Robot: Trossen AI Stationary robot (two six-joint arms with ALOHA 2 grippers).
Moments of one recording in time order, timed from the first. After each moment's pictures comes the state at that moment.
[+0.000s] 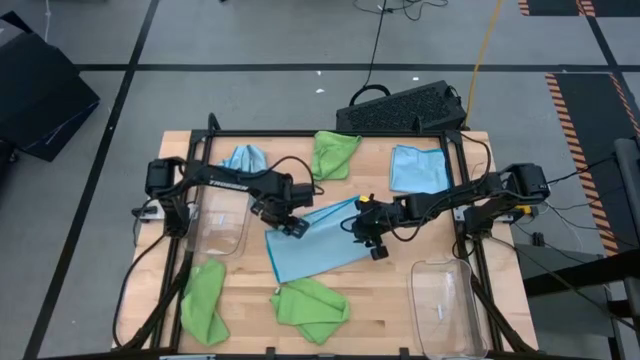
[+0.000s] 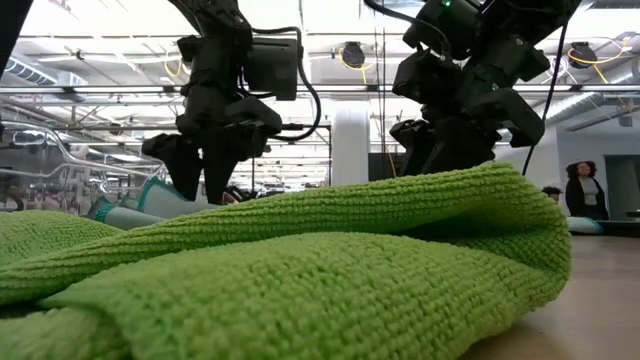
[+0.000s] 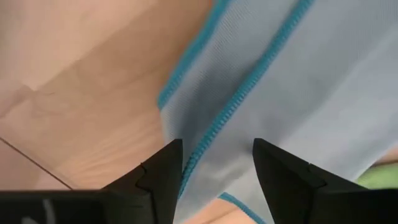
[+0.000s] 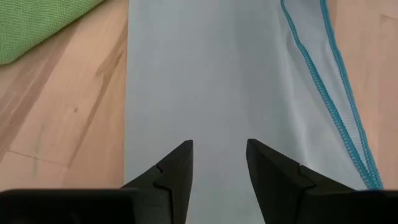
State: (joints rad) left arm 0.11 1.81 1.21 -0.94 0.27 -0.91; right arm 0.05 1.53 0.74 -0.10 -0.08 -0.21
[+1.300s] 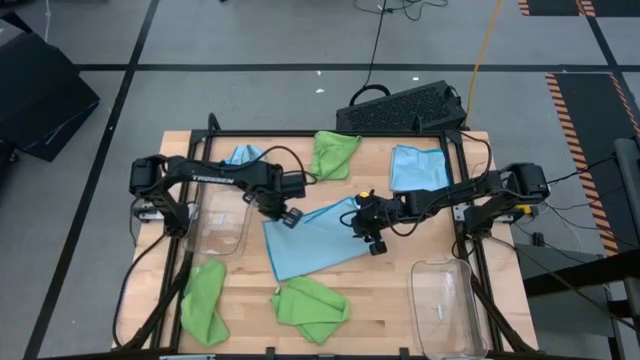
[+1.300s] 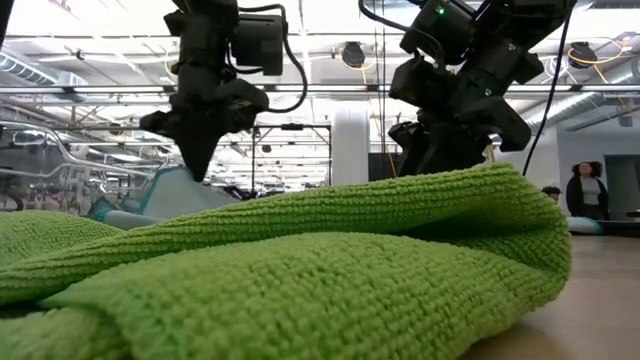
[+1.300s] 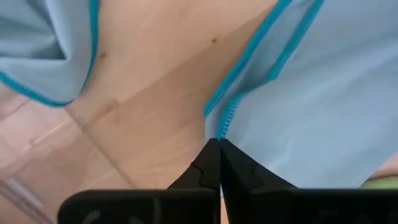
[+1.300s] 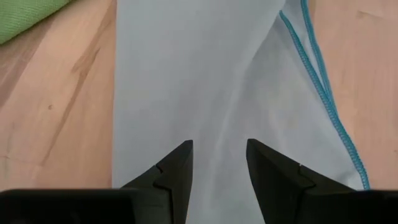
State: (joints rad) left arm 0.14 1.69 1.22 -1.02 0.12 -0.88; right arm 0.01 1.53 0.74 -0.10 -0.07 -0.24
